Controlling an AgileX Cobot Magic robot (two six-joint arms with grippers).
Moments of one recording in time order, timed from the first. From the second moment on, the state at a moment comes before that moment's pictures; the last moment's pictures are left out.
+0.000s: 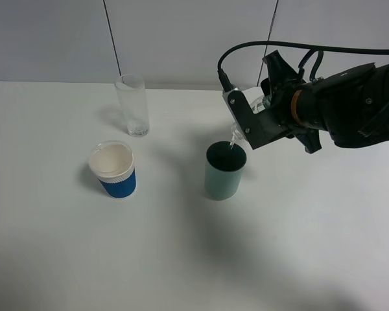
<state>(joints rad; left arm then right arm) 0.06 -0.01 -0.51 0.02 1.05 0.00 0.67 1.58 -0.76 -1.56 0.52 0.00</state>
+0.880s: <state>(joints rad) 0.06 -0.01 -0.51 0.02 1.05 0.00 0.67 1.58 -0.76 -1.54 0.55 -0.02</state>
